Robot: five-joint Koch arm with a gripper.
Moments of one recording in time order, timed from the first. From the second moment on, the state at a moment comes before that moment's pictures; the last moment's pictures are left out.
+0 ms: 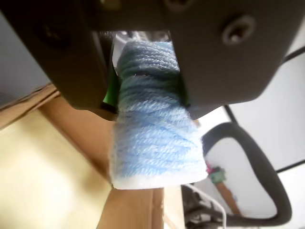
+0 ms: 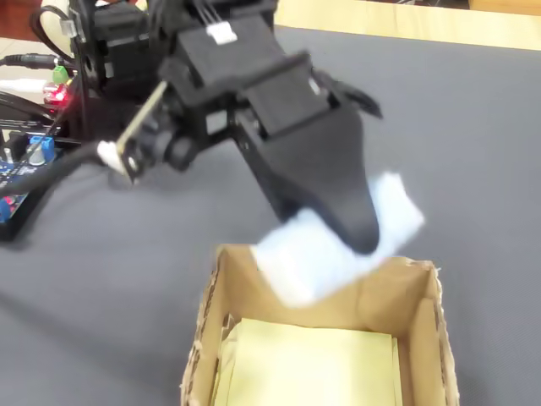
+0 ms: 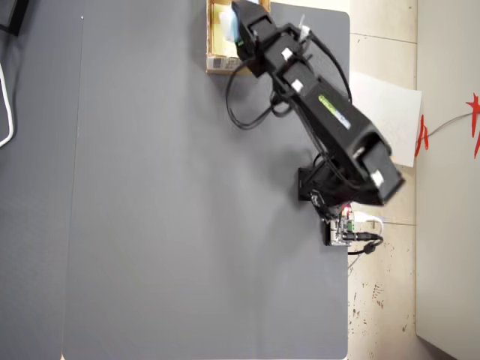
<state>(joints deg) 51.9 96.1 121.1 -1.1 76.2</state>
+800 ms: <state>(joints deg) 51.7 100.5 122.5 3.1 77.8</state>
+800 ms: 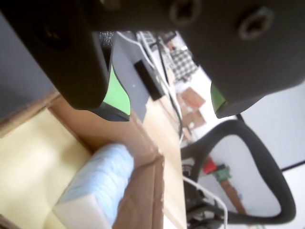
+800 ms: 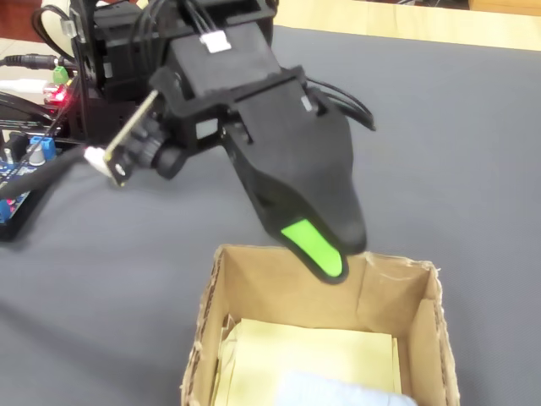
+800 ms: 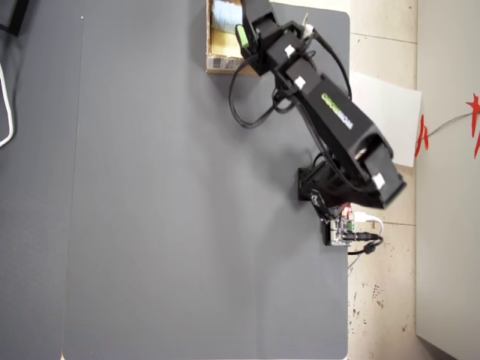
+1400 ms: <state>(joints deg) 22.3 130.8 154.8 -3.5 81.5</state>
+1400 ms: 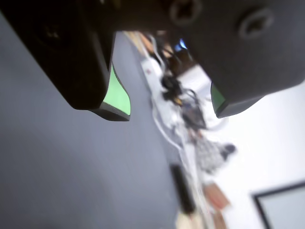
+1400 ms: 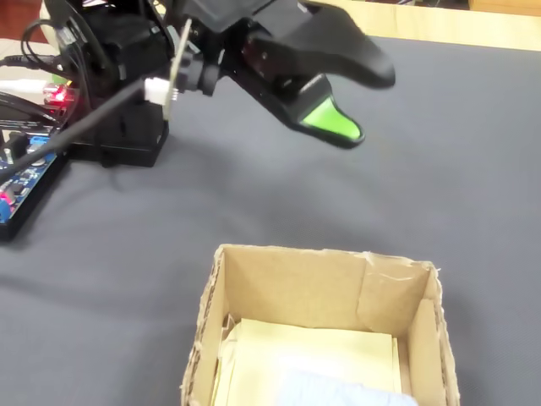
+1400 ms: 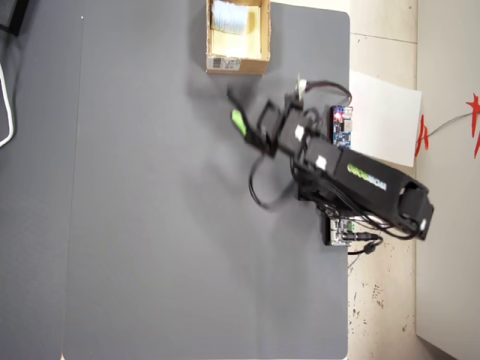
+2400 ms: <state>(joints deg) -0.6 130.8 176.4 -7.6 90.7</state>
